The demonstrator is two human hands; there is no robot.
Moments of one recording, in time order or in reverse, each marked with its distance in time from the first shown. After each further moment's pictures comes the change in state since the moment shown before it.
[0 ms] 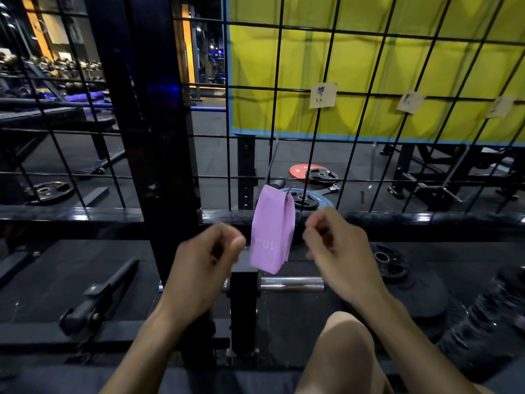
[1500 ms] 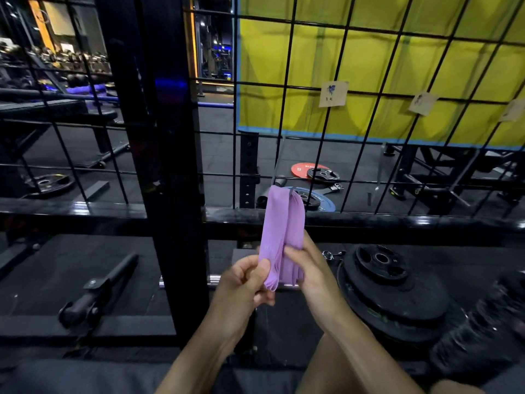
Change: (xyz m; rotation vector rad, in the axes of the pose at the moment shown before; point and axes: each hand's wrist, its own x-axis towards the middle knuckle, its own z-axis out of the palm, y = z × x) left_hand -0.023 -0.012 0.068 -0.937 -0.075 -0.544; right_hand -0.016 0.004 0.056 0.747 -0.165 0.232
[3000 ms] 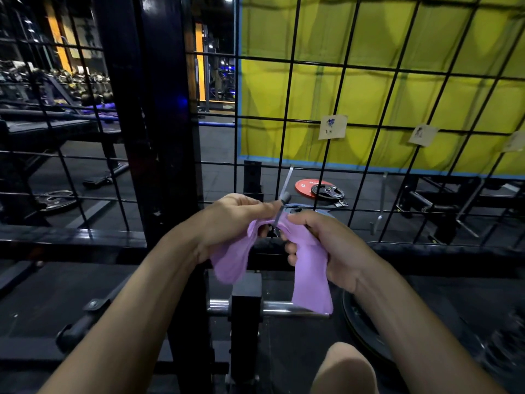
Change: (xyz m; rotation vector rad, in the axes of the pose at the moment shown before) left_hand 0.069 0.152 0.018 0.557 -0.293 -0.002; right_hand 0.068 -0.090 -0.018 0.186 -0.115 0.405
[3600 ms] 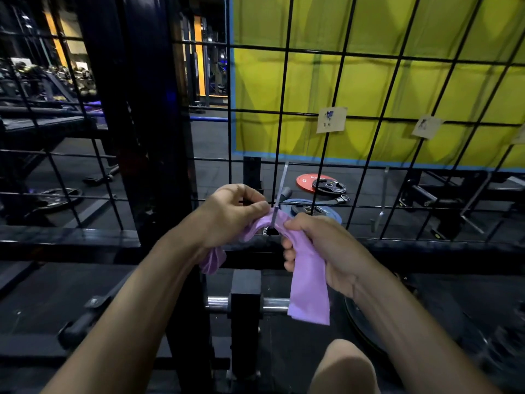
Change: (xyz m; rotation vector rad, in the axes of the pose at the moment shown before) left_hand 0.011 -0.003 0.002 0.176 0.234 0.043; right_hand -0.002 0.005 0.001 -0.087 0.051 -0.014
